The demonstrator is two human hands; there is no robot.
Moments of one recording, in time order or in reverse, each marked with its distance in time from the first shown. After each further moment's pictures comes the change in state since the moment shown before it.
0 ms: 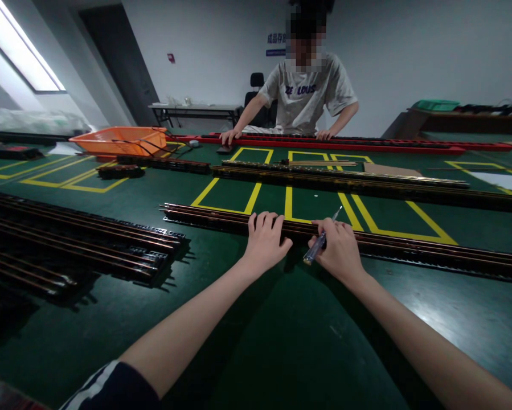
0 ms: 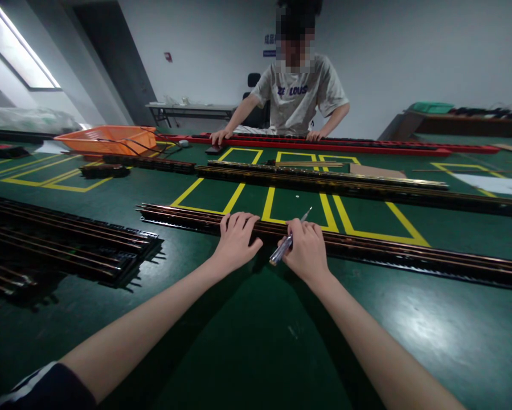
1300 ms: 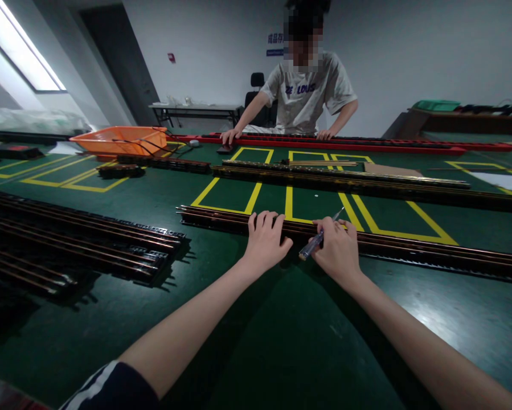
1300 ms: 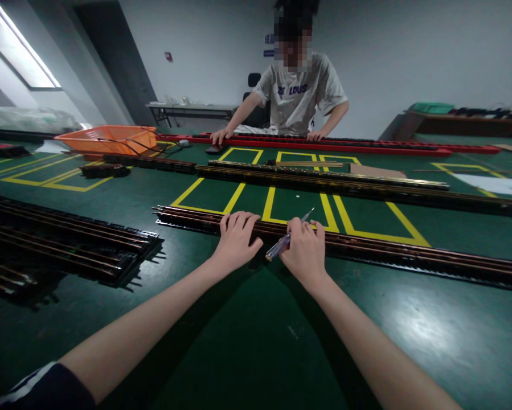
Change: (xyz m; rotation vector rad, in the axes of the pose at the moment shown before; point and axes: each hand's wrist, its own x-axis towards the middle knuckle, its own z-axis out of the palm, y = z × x) left_hand 0.000 0.001 0.000 -0.015 0.007 -0.002; right_hand 0.001 -0.008 0.001 -0.081 0.023 0.063
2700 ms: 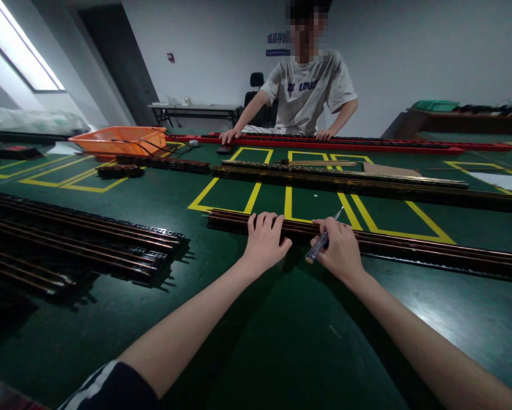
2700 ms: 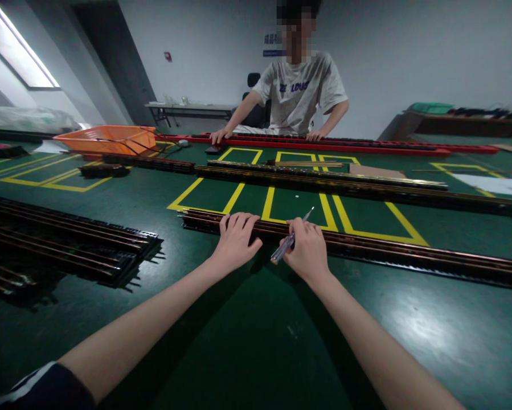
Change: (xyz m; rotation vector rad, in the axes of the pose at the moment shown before) left_hand 0.000 -0.002 0.002 0.009 0.003 0.014; right_hand -0.001 0.010 -0.002 0.190 -0.033 0.005
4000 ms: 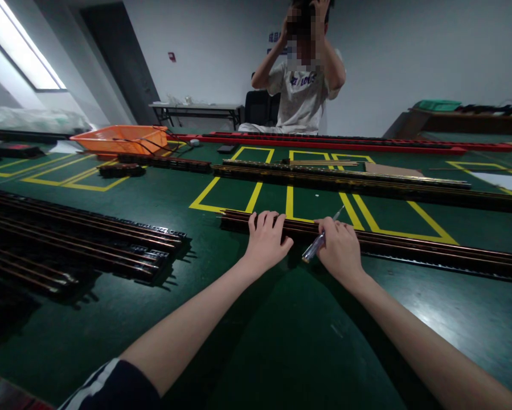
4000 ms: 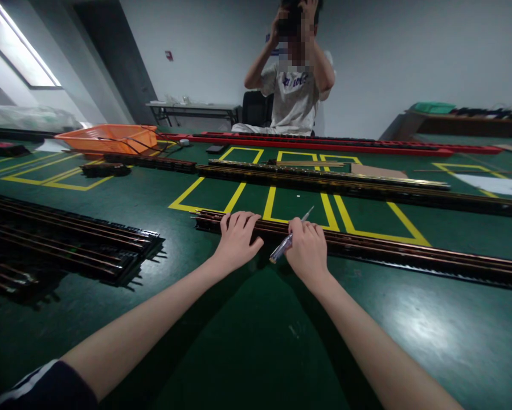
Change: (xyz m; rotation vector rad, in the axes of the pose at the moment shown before) left_hand 0.000 0.003 -0.003 0.000 0.003 -0.016; right_hand 0.001 -0.006 0.000 -0.200 0.019 -0.016
